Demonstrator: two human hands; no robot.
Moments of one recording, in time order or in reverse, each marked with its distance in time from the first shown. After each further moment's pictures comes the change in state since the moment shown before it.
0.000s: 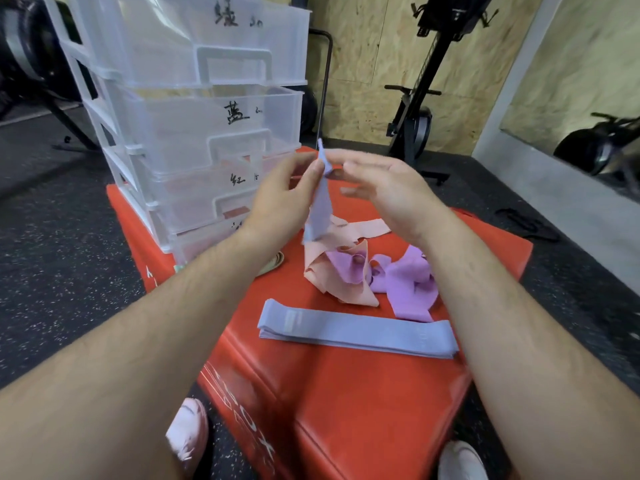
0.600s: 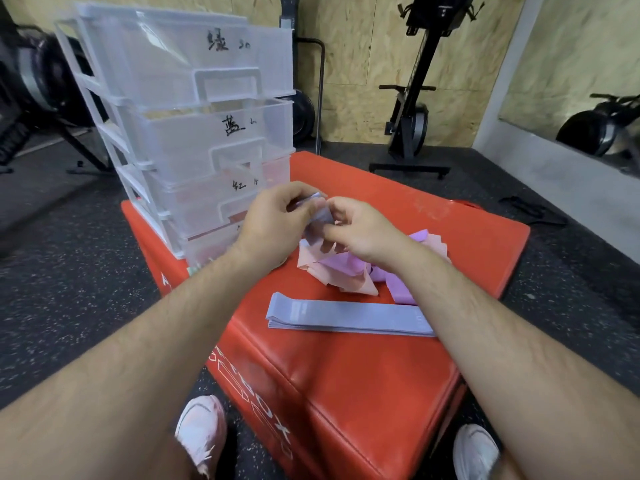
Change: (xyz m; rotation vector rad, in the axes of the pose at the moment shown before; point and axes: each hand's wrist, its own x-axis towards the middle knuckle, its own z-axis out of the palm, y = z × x) left_hand -0.042 0.017 -0.016 0.243 -0.164 0.067; right_hand -0.040 0.031 0.028 -0.237 -0.058 0.099
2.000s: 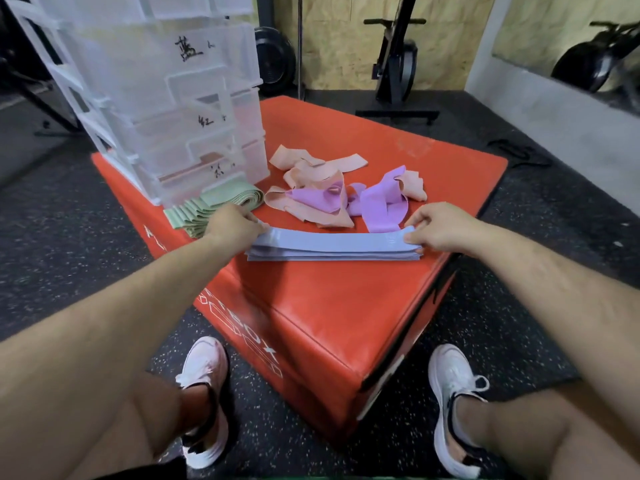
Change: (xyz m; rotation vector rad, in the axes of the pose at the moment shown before) left_hand -0.055 -0.095 0.012 0.445 -0.031 -0.531; right_hand -0.117 0.107 -0.087 -0.551 0.103 0.520
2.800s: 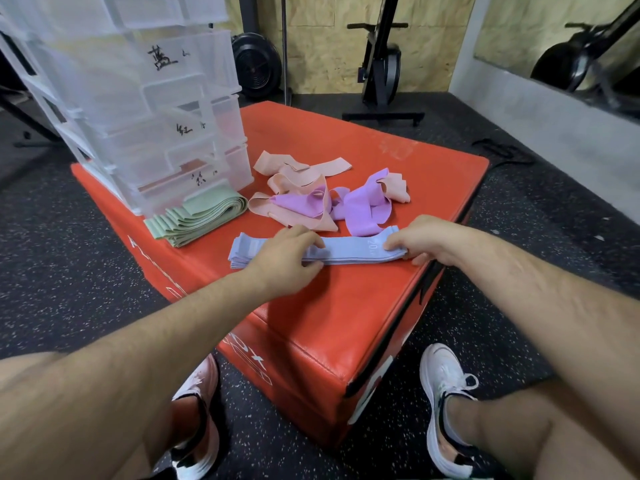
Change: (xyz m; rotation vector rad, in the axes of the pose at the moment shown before) left_hand -0.052 0.034 0.063 0.284 -0.202 0.717; right_hand -0.007 -0.006 0.007 0.345 -0.121 0.335
